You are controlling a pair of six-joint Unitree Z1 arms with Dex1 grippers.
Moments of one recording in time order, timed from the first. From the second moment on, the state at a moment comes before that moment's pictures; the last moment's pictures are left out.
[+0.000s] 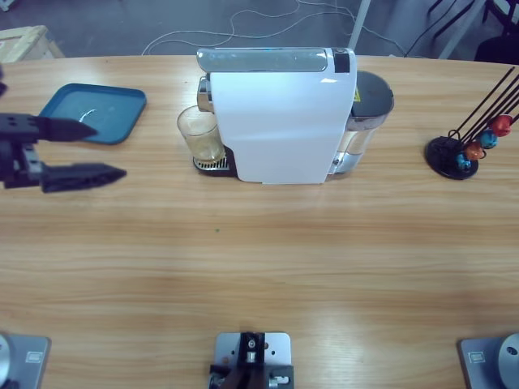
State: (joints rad) arm 0 -0.55 1.21 -0.69 0.15 -0.33 0.20; arm 1 0.70 1.72 -2.09 1.11 -0.14 0.28
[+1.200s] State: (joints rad) arm 0 -0.59 1.21 -0.65 0.12 -0.31 0.14; arm 1 0.66 2.05 -2.23 1.28 -0.10 0.28
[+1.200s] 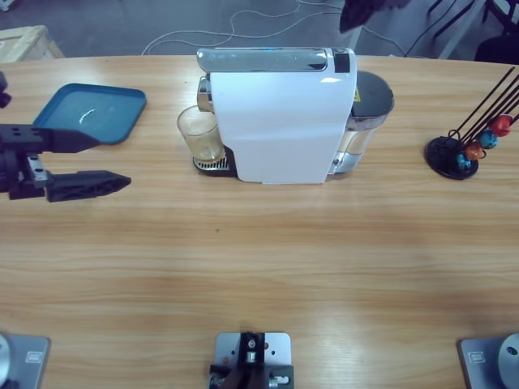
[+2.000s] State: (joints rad) arm 0 -0.59 1.25 -0.65 0.09 -0.31 0.15; arm 1 0.66 2.05 -2.20 1.28 -0.10 0.28
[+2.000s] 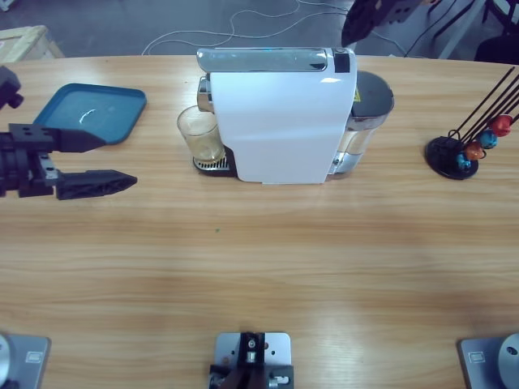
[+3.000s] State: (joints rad) arm 0 -0.59 1.26 -0.64 0.07 -0.31 0.15; arm 1 0.66 2.06 -2.22 1.28 -0.10 0.28
